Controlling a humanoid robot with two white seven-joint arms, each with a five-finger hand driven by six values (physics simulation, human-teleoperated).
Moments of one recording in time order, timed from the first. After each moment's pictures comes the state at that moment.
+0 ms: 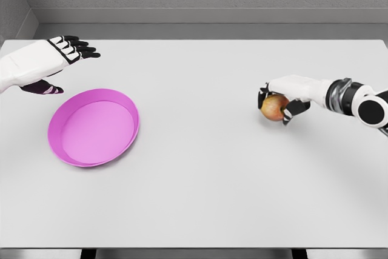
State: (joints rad) left arm -0.56 0.97 -0.56 -1.44 -0.48 -0.61 -0.13; right arm -0.73 -0.86 0.88 -1.70 0.19 0.15 0.57
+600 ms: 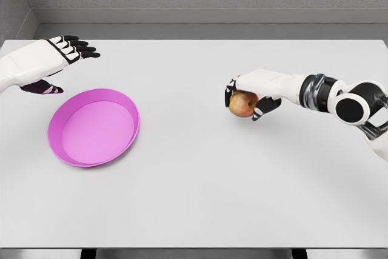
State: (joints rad) left arm -0.56 0.97 -0.56 -1.44 -0.48 -0.61 -0.13; right arm -0.77 -0.76 0.89 -1.75 0.19 0.08 0.57
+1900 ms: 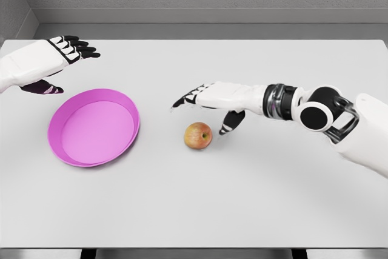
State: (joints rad) left arm -0.56 0.97 -0.55 -1.44 -0.48 -0.61 -0.13; right arm -0.81 -0.66 0.95 -1.75 0.19 0.02 0.56
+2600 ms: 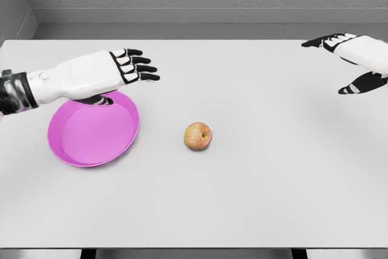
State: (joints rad) left arm -0.63 0.88 -0.66 -1.70 -0.49 -0.61 -0.22; right arm -0.39 -0.97 0.25 -1.74 0.18 -0.21 0.56
